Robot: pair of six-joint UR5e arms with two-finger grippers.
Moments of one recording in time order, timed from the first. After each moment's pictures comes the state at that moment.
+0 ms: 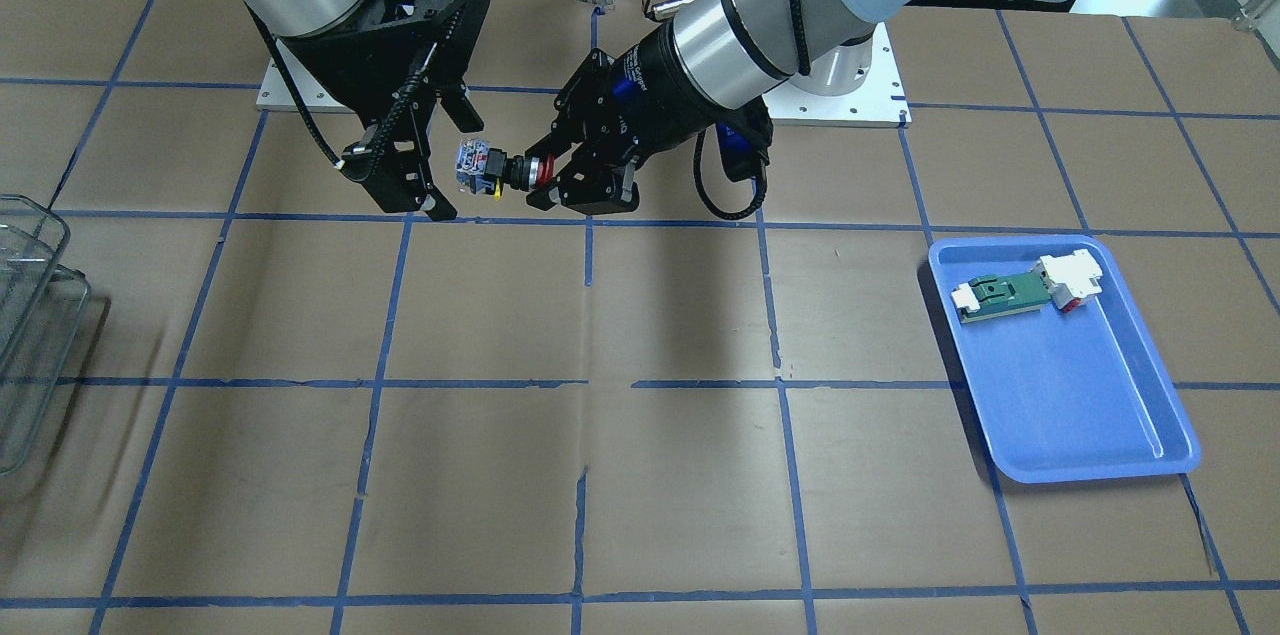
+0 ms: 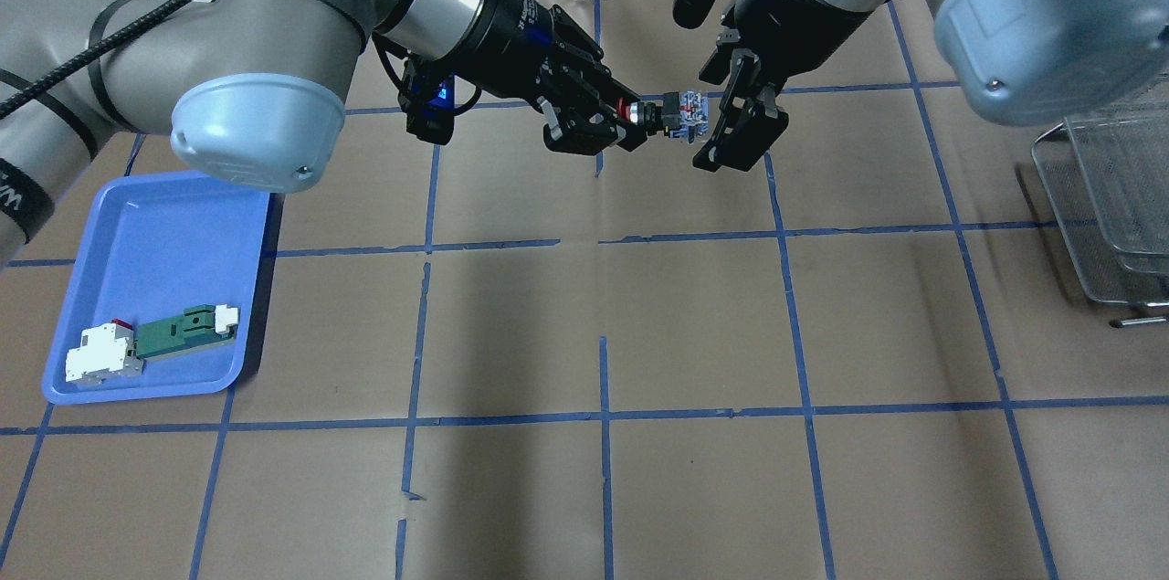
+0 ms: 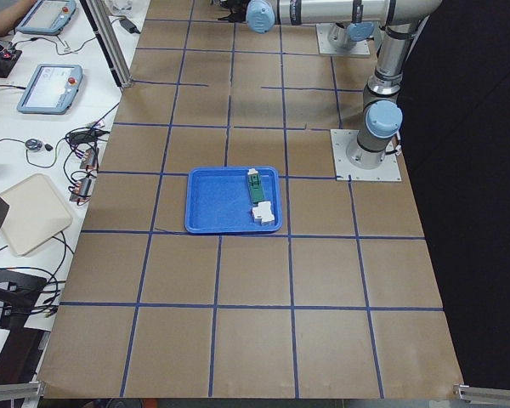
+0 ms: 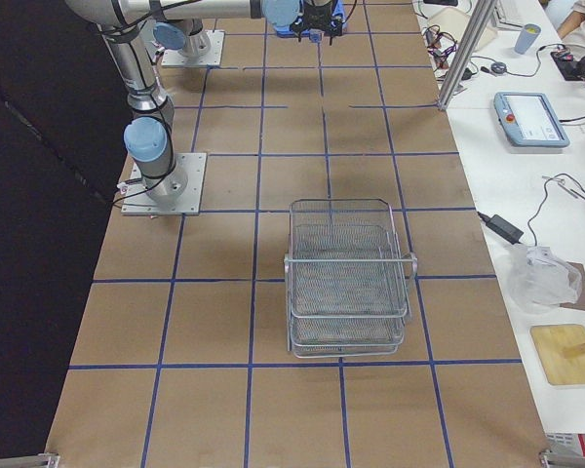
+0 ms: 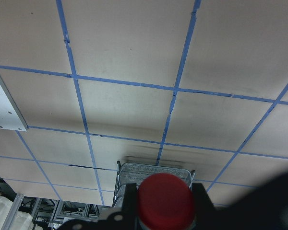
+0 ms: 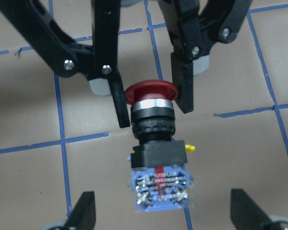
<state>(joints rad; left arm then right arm) -1.75 -1.69 -1.63 -1.23 0.85 -1.94 1.67 -1.55 1.57 -1.68 -1.22 -1.29</state>
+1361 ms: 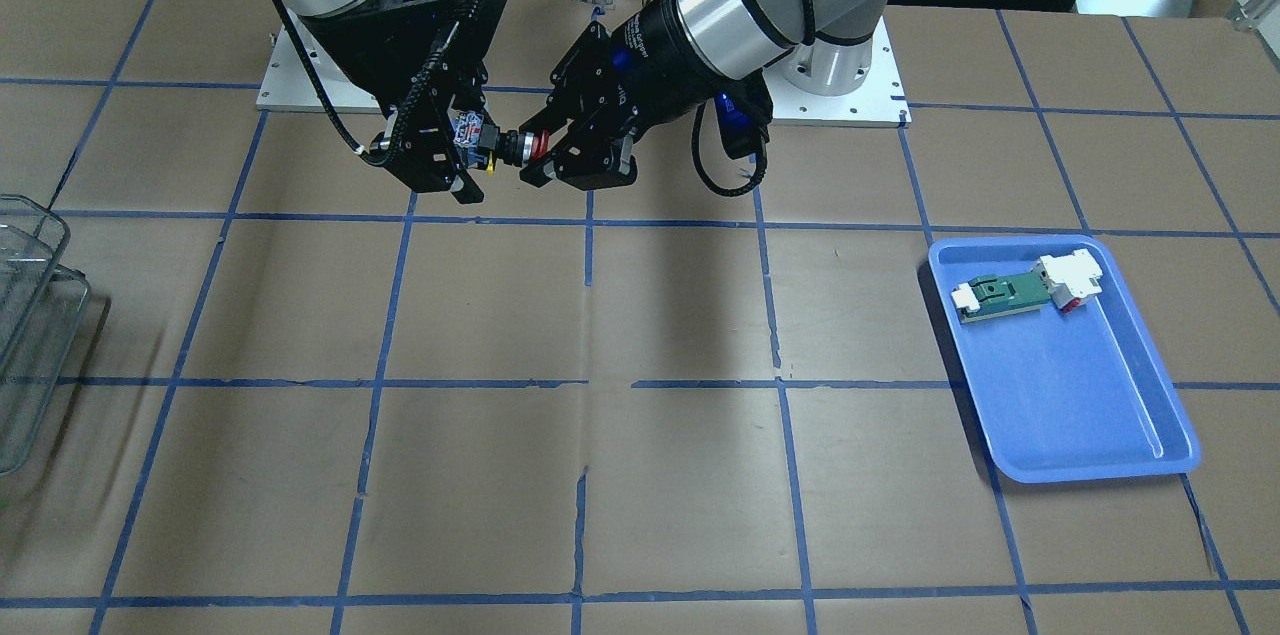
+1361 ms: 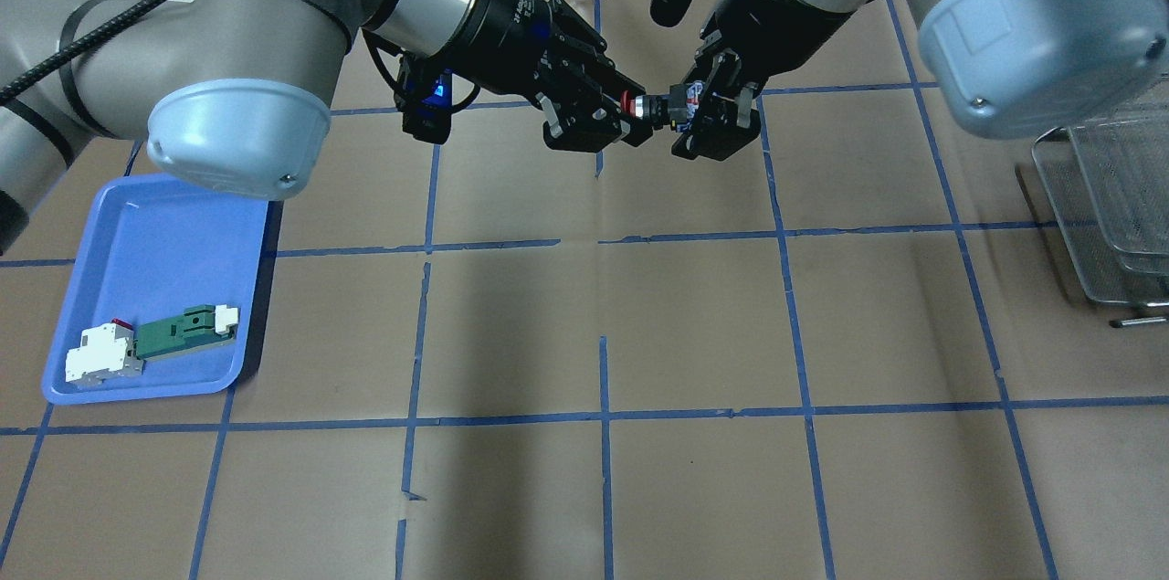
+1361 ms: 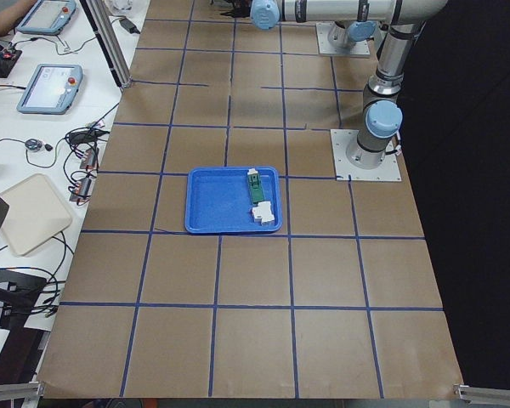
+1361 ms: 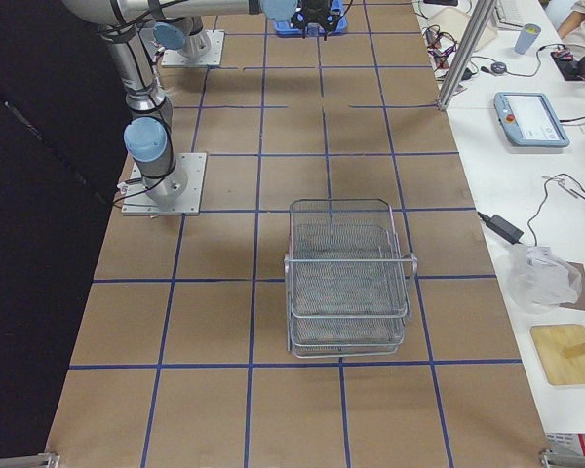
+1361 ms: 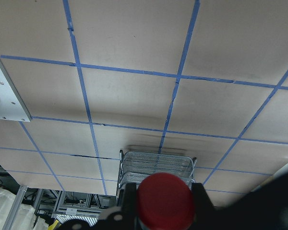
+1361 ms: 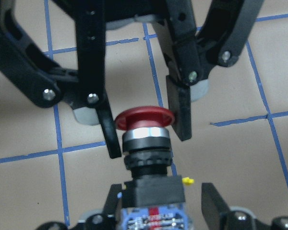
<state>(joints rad) -1.75 -1.67 -1.63 -1.23 0.82 -1.94 1.70 -1.56 1.57 -1.71 -1.23 -1.26</state>
